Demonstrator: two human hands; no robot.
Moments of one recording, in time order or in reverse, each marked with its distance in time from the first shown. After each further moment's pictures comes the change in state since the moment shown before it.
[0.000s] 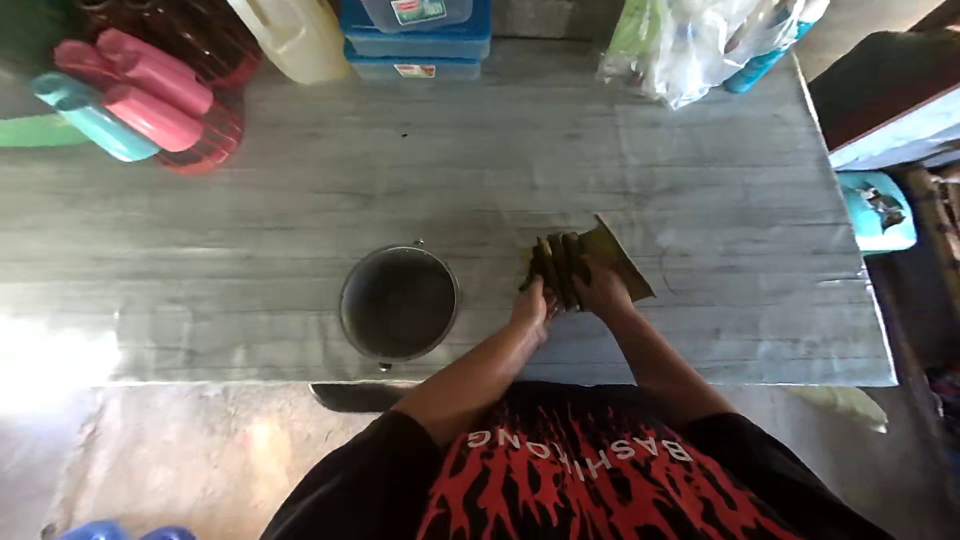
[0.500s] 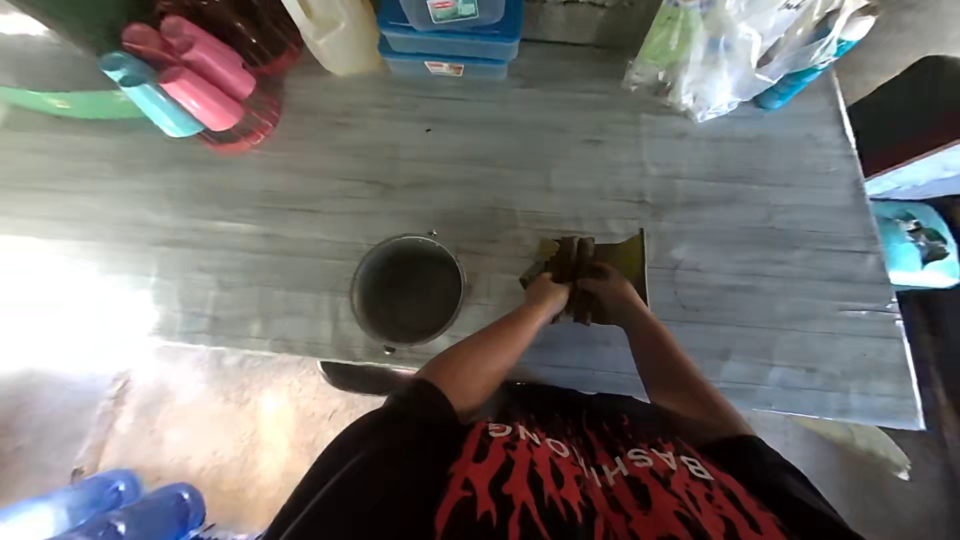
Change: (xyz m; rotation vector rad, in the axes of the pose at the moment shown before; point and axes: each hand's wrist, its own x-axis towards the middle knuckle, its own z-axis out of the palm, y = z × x) left_hand 0.025 0.017 0.009 0.802 -0.018 0.140; right_hand 0.017 0.011 0.000 0.678 -0.138 0.216
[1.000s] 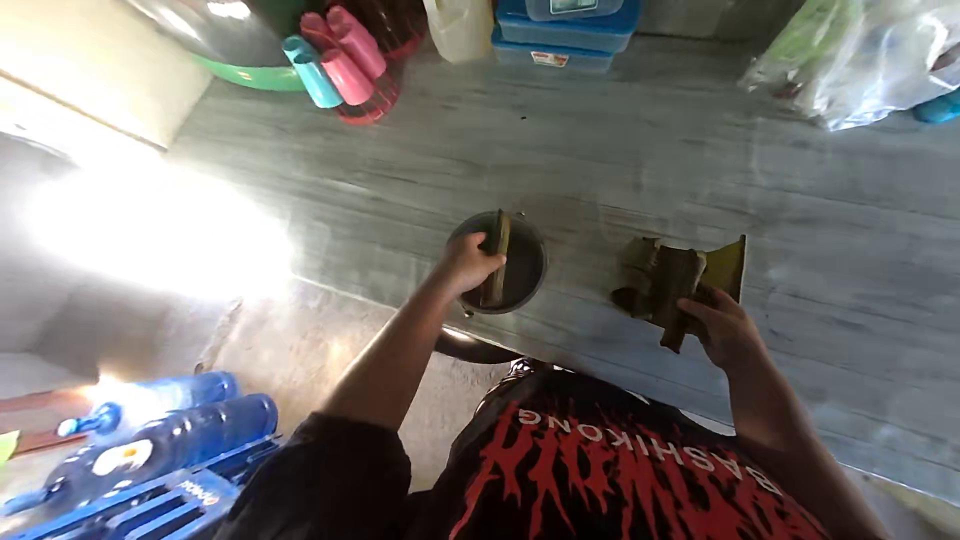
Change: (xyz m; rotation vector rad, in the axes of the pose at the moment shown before) left_hand -0.105 -0.090 -0.204 0.119 0.357 0.047; right_hand -0.052 0.009 -0.007 0.276 0.034 -0.115
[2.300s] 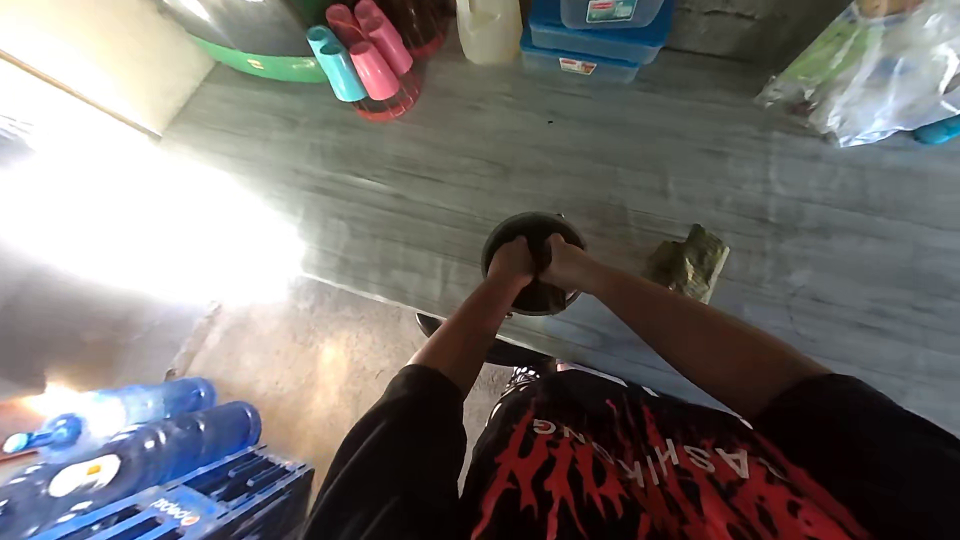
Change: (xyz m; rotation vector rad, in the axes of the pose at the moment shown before) left_hand 0.045 -0.027 0.025 0.399 -0.084 0.004; right_hand 0.004 -0.060 0.271 -1.126 -0.494 -0.085
